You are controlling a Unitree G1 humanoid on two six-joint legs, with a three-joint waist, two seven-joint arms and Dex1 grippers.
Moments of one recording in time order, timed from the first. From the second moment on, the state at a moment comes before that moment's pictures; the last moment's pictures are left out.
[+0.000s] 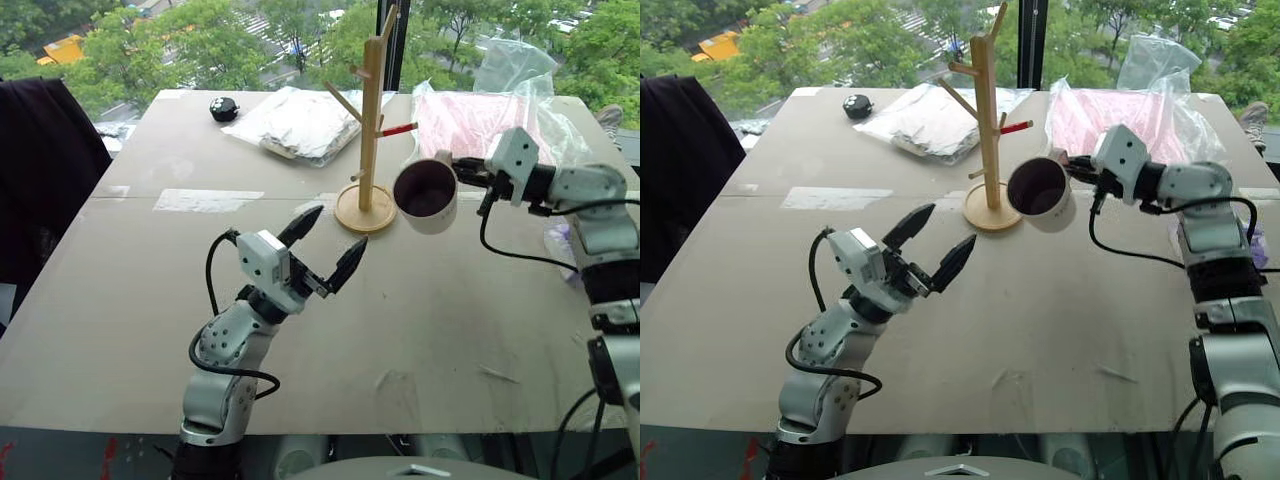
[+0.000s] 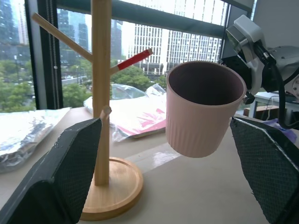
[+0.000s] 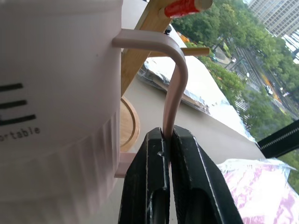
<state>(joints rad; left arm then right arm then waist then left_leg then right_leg) -0.01 0.17 -0.05 -0.50 -0.32 0.08 -0.51 -0.94 -0.64 0.11 0.58 0.12 -0.22 1.11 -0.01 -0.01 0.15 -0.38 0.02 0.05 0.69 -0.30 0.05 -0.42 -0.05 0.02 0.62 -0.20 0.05</state>
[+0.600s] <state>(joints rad) -0.08 0.14 -0.13 -0.54 -0.25 0.08 -0.39 -1.30 -0.57 0.14 1.12 -0.02 -0.53 1.20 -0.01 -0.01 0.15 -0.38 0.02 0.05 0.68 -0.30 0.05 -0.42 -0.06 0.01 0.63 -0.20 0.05</state>
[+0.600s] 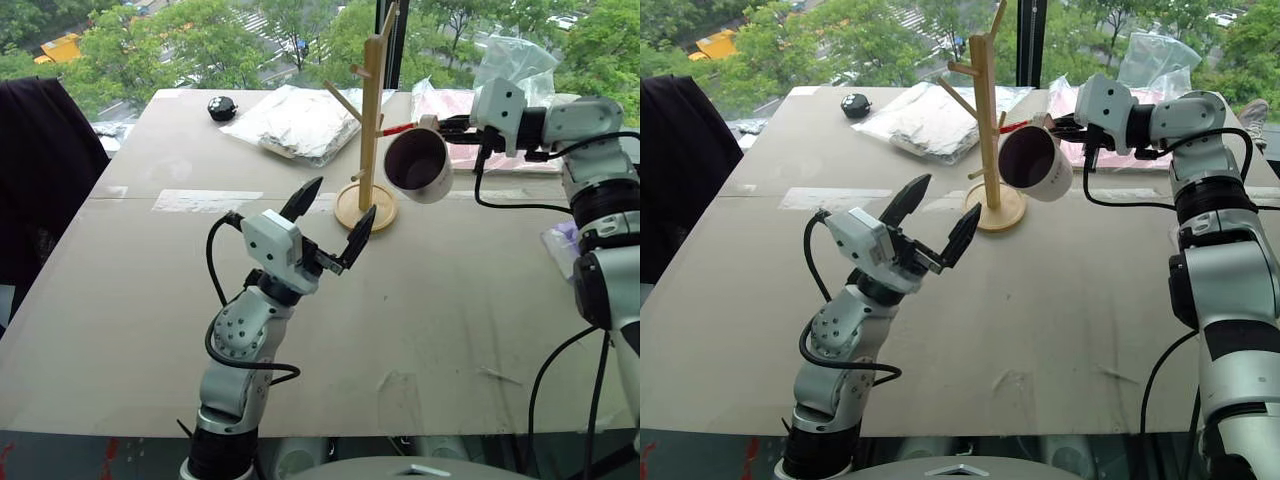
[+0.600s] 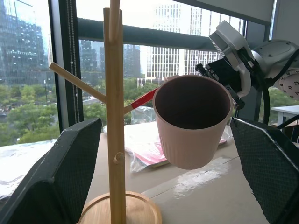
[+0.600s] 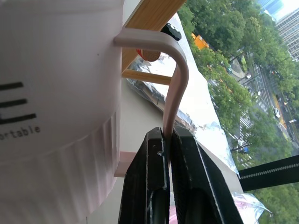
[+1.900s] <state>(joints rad) 0.21 0.35 -0.10 -0.44 -0.24 0.22 -0.44 -0.23 -0.54 -0.08 0.15 0.36 0.15 1.07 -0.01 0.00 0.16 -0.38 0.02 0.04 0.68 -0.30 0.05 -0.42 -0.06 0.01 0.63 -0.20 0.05</state>
